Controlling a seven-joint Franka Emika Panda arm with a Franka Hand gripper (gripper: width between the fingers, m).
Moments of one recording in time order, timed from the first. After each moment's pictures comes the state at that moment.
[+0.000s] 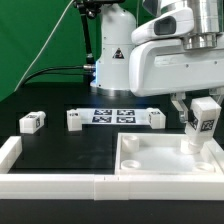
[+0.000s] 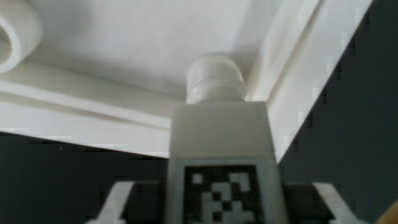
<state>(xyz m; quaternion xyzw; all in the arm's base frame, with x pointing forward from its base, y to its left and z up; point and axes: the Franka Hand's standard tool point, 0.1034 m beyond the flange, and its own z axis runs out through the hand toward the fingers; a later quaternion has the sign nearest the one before) 0.616 0.105 0.103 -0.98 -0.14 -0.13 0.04</state>
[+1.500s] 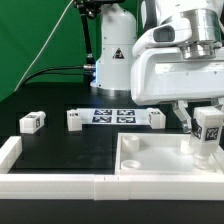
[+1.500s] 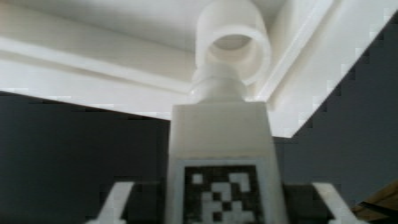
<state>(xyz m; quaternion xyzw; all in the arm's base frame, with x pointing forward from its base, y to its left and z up) 0.625 0.108 0.088 -0.96 -0.14 -0.24 0.02</state>
